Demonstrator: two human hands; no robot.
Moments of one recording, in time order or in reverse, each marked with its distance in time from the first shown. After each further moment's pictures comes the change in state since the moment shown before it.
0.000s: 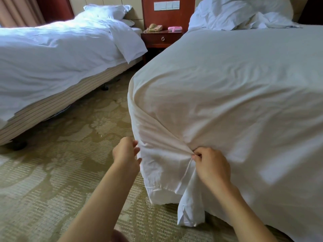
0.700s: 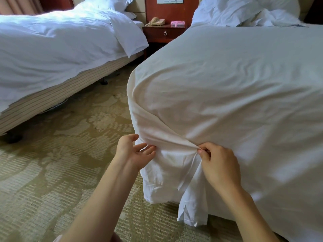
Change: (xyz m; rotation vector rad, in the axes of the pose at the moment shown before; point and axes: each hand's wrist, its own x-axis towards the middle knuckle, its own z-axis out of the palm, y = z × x) left_hand 0.004 0.005 0.007 -0.306 -0.251 -0.335; right_hand -0.004 0.000 -0.014 0.136 0.080 -0.024
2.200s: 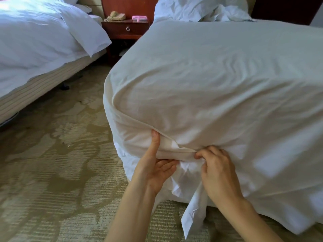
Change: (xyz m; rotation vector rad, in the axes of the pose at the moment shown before) left_hand 0.018 -0.038 0.021 0.332 -0.237 -0.120; right_hand -0.008 0.016 0.029 -0.168 0.288 -0.079
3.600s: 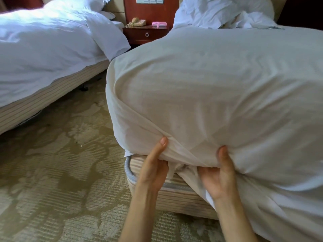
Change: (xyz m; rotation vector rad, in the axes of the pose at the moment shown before) left_hand 0.045 0.007 0.012 -0.122 -0.373 0.499; right_hand 0.058 0.002 0.018 2.087 -0.221 0.547
